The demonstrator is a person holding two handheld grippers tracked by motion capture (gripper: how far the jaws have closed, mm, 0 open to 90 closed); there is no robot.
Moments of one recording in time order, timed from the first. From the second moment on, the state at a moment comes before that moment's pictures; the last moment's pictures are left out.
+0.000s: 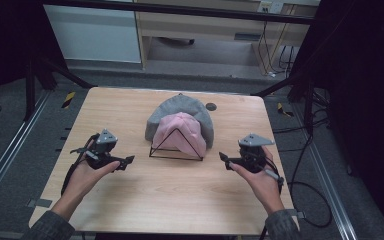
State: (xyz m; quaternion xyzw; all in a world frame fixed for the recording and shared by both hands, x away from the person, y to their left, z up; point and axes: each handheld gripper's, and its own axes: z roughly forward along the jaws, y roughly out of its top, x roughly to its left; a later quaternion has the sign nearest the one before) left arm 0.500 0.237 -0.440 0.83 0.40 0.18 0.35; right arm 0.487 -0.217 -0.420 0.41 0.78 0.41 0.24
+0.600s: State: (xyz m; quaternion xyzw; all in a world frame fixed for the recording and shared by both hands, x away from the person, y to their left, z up) left arm 0.482 0.254 -0.496 0.85 0.42 0.15 0.28; right arm 0.471 -0.229 -0.501 0.46 0.80 0.34 0.17
